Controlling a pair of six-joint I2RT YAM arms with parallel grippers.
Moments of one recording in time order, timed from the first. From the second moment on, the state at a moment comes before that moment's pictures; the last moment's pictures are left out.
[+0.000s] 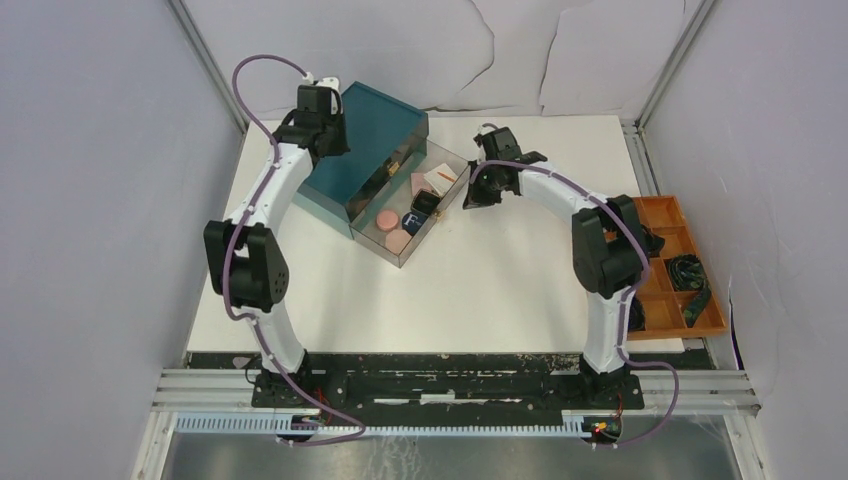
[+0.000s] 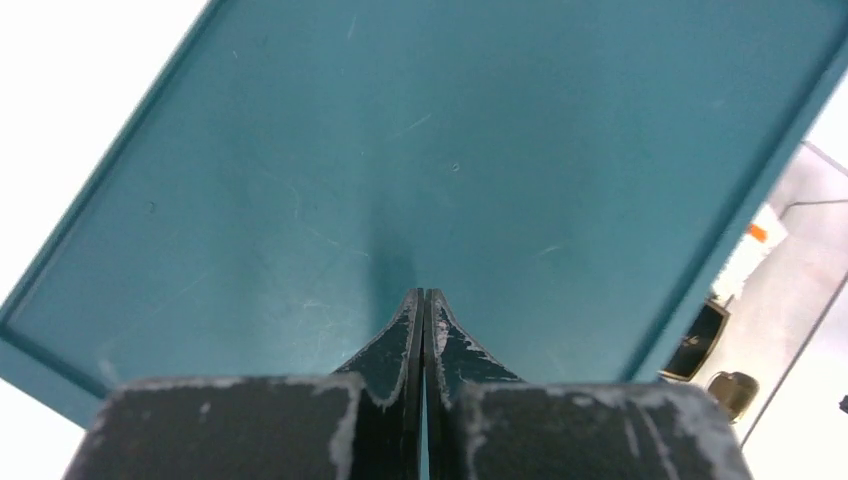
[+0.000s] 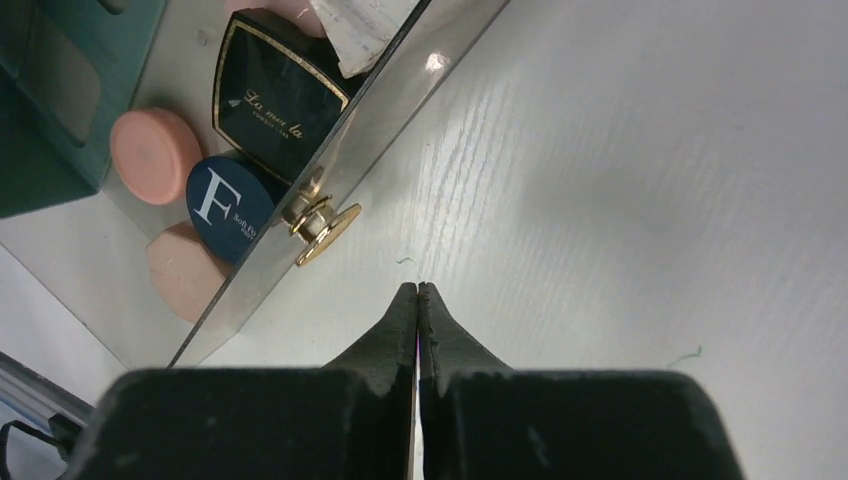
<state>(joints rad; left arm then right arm) -0.18 1.84 1.73 -0.54 -0.09 -0.13 0.41 2.00 1.57 -0.51 -0.21 0.42</state>
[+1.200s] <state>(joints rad) -0.14 1.77 1.42 -0.20 0.01 -0.13 0.54 2.48 2.11 -0.25 -0.36 0.80</state>
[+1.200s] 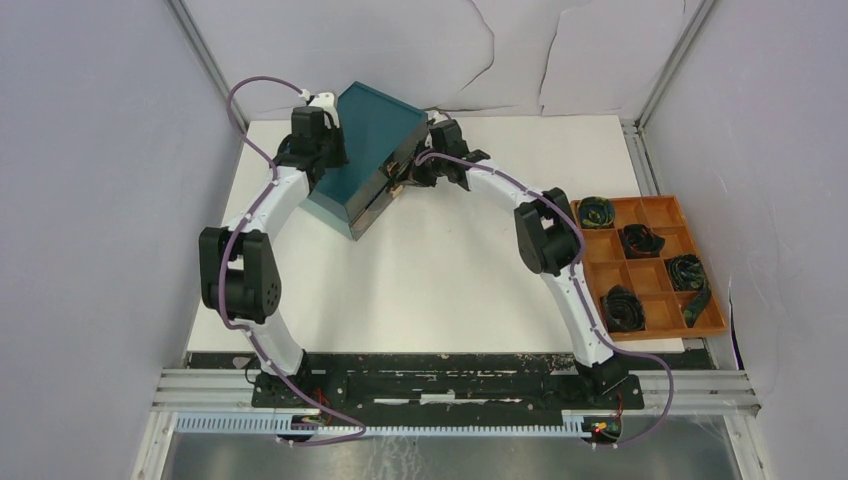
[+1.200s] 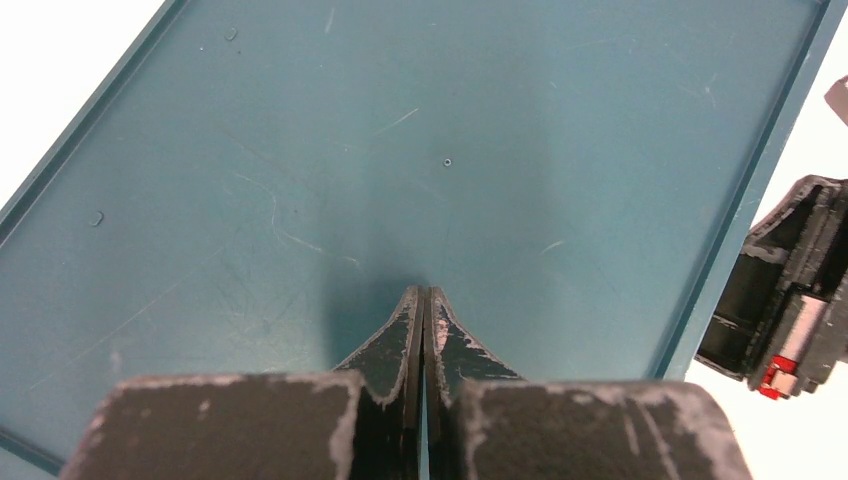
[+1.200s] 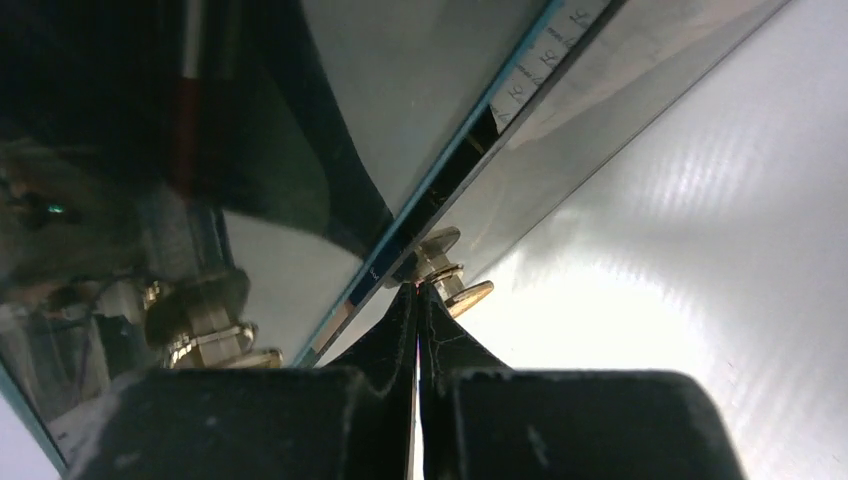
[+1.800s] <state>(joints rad) -0.14 1.77 1.53 -0.37 0.00 -0.13 0.53 2.33 2.02 -0.39 -0.28 0.62</state>
